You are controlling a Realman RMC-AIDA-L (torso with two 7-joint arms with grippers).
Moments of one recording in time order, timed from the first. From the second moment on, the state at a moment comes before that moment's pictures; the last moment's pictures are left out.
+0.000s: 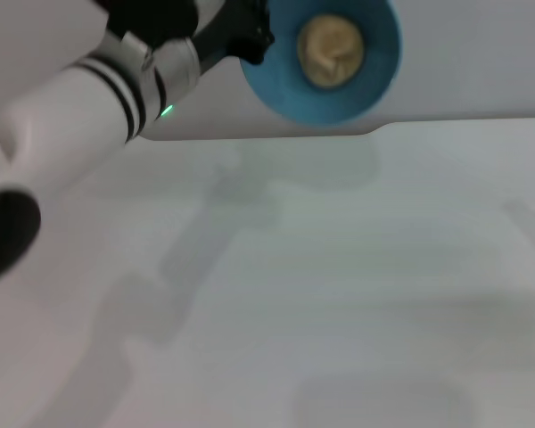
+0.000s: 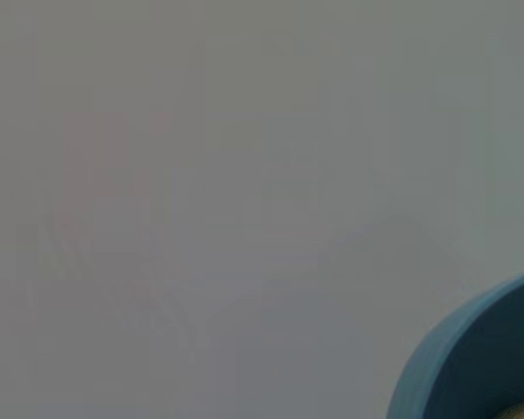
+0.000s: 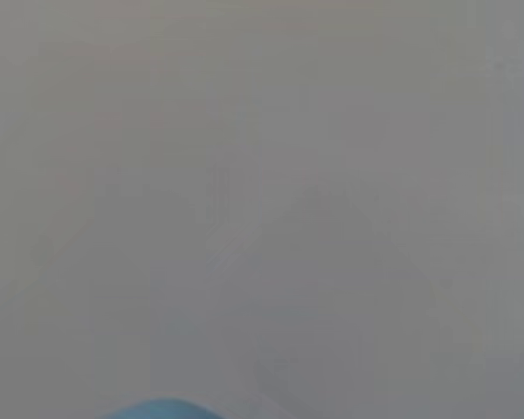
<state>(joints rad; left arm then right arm) -0.44 -2.06 -1.28 -1.35 2.74 -0.16 0.42 0.28 2.06 -0.56 -0.58 -1.42 -1.45 1.82</state>
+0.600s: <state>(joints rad) -0.41 -2.08 -0.94 -0.99 2.60 0.77 0.90 0.29 2.05 -0.55 -0.57 -1.42 -1.42 1.82</state>
